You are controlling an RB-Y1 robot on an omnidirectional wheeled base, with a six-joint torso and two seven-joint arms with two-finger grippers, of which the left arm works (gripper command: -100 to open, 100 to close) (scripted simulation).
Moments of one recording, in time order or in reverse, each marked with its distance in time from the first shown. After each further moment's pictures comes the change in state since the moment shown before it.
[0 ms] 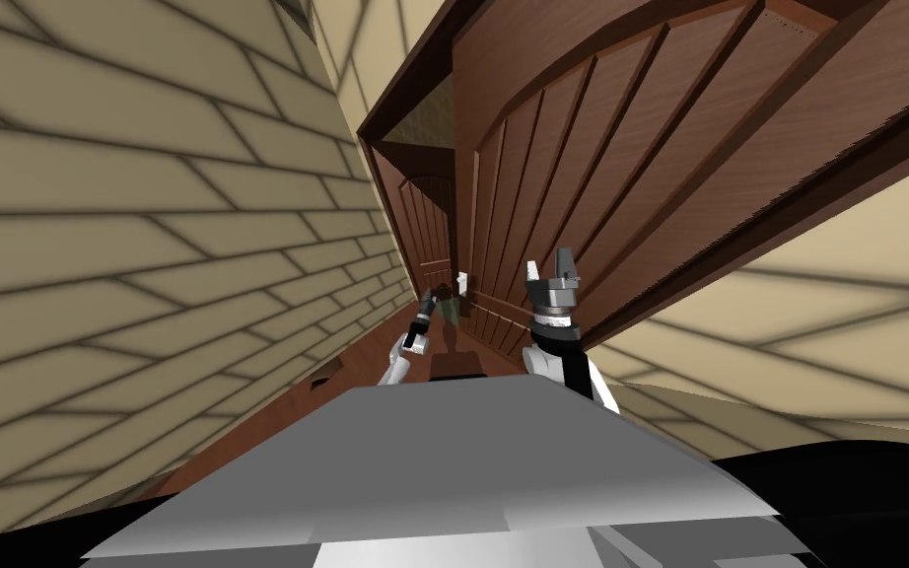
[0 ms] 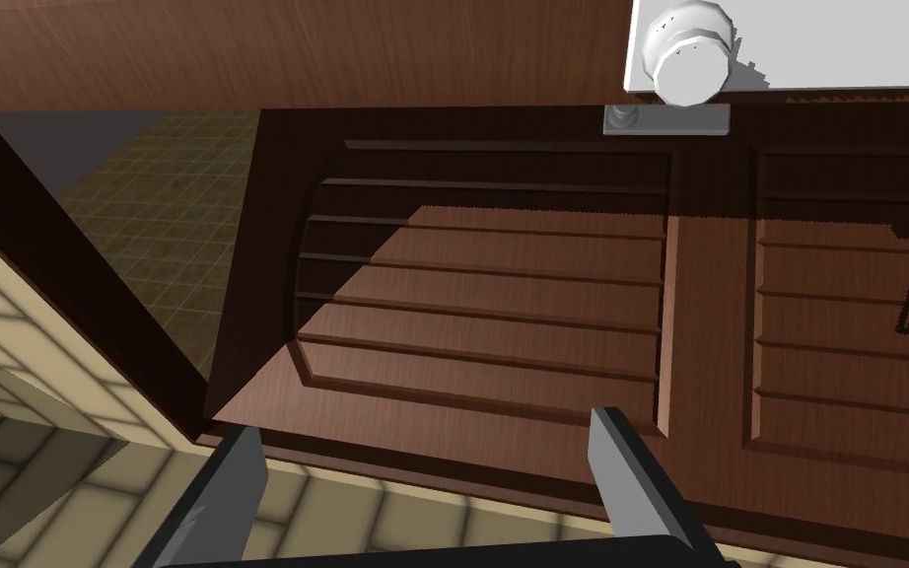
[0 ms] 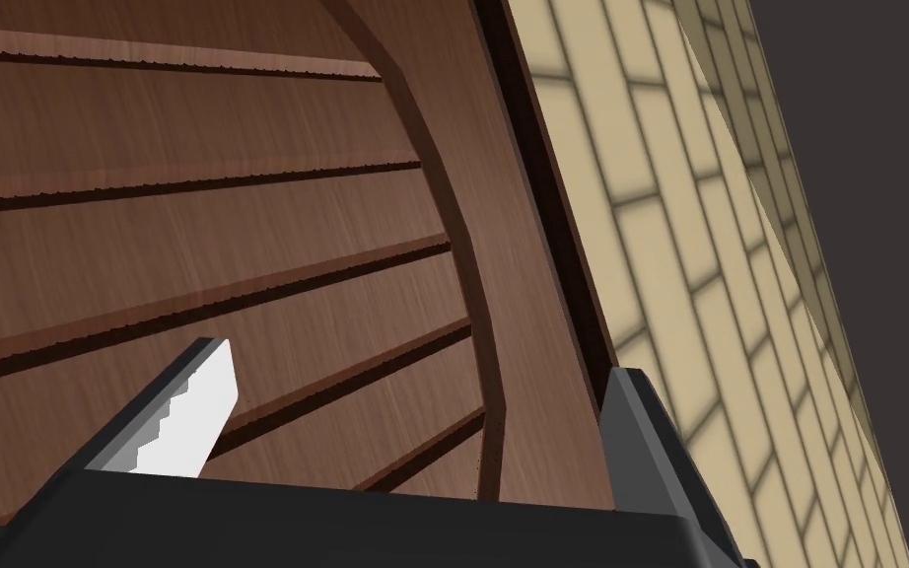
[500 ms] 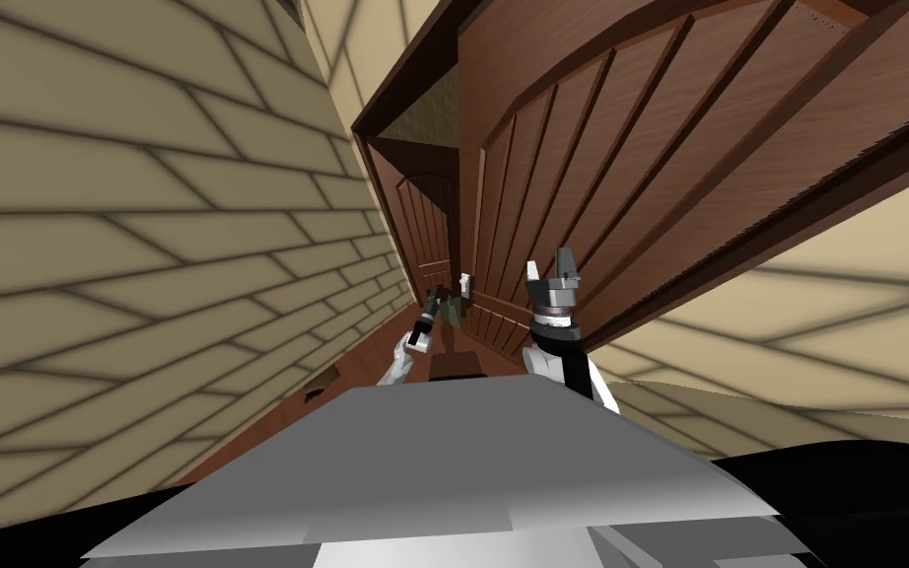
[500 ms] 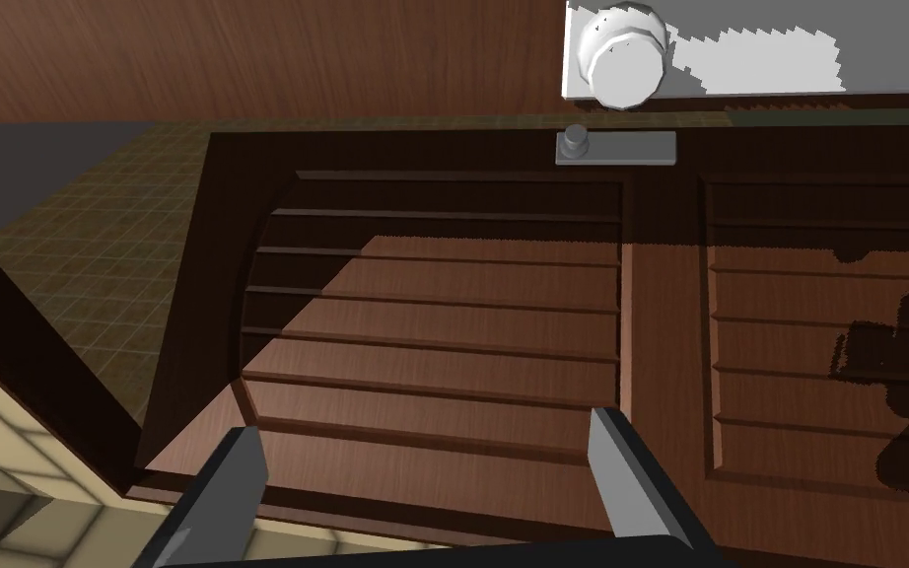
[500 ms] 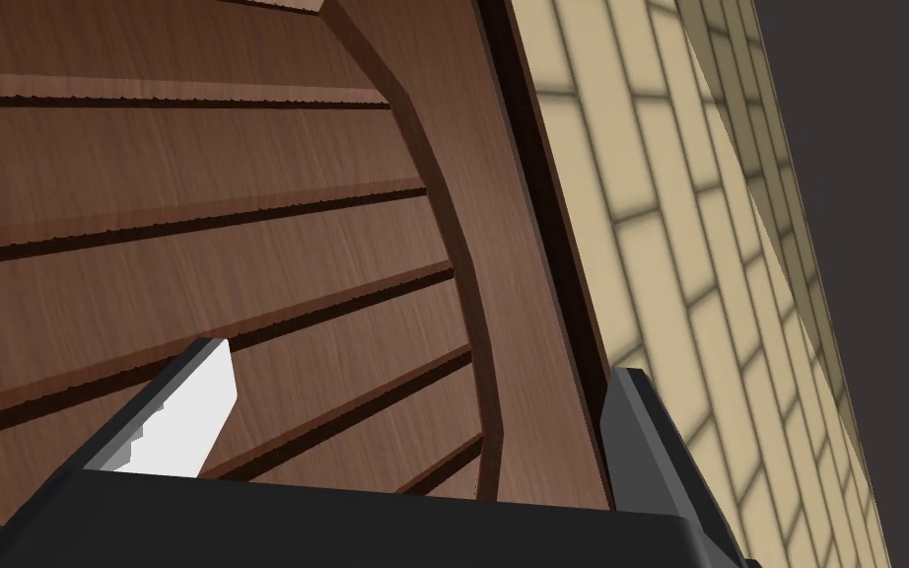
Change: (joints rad) arm -0.069 -0.008 -0.024 0.121 -0.009 0.011 0.013
